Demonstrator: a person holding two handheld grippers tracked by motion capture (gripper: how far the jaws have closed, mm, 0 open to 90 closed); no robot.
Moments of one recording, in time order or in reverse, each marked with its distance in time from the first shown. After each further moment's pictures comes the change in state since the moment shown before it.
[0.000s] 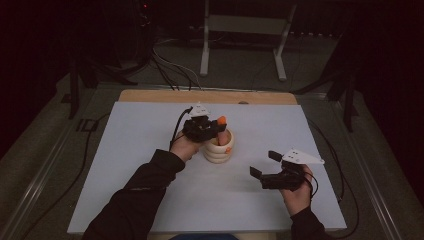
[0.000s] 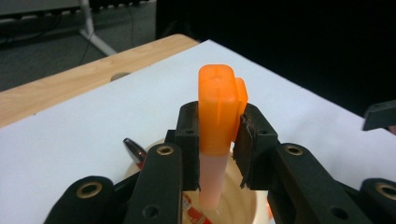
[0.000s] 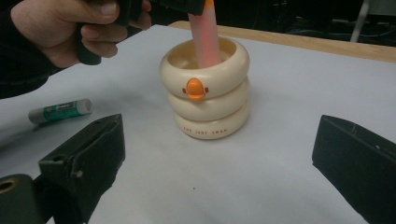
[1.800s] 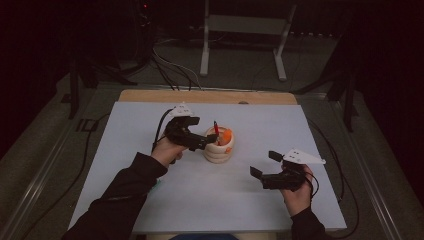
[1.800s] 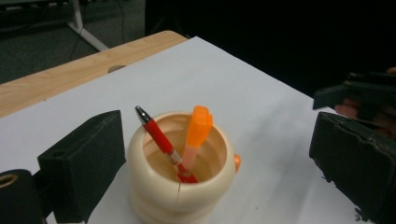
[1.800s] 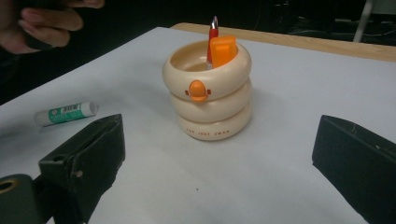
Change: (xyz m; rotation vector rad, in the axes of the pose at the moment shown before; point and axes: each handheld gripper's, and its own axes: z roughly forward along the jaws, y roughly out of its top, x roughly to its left) left arm 0.000 0.003 -0.068 0.008 -0.058 -0.007; right arm 0.000 0.001 -0.002 -0.008 0.011 0.010
